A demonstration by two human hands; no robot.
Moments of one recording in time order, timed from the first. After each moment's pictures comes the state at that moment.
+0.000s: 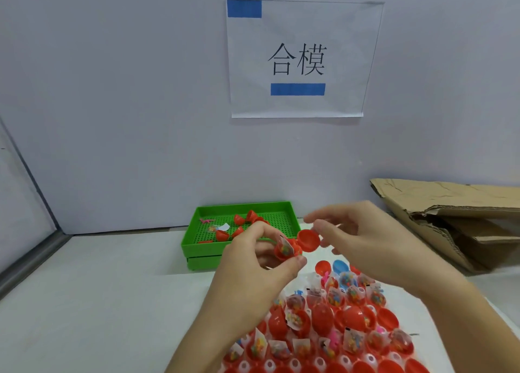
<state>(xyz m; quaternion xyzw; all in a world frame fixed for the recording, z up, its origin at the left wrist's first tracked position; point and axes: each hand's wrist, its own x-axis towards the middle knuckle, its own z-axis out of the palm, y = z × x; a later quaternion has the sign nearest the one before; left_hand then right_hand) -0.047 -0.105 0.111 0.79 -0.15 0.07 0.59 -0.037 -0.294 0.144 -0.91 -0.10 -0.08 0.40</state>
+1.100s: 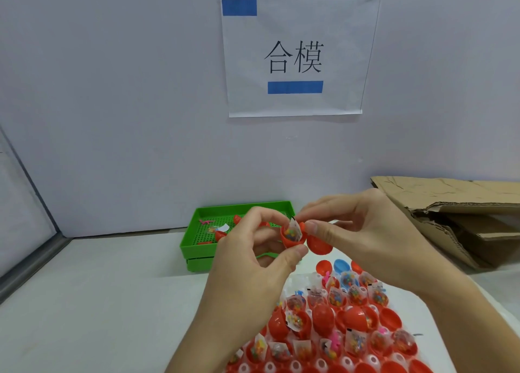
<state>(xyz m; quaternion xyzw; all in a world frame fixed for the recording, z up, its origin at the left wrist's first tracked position) -0.058 -0.110 0.124 0.76 -0.21 0.13 0.60 -0.043 -0.291 0.153 -0.83 -0.24 -0.12 0.50</state>
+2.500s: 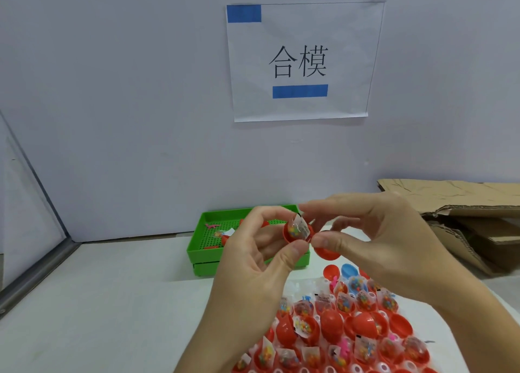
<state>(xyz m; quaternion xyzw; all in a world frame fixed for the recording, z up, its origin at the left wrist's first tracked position) -0.057 -0.108 0.126 0.68 -0.26 0.11 0.68 -0.049 -0.290 0.156 -0.80 -0.32 -0.20 0.47</state>
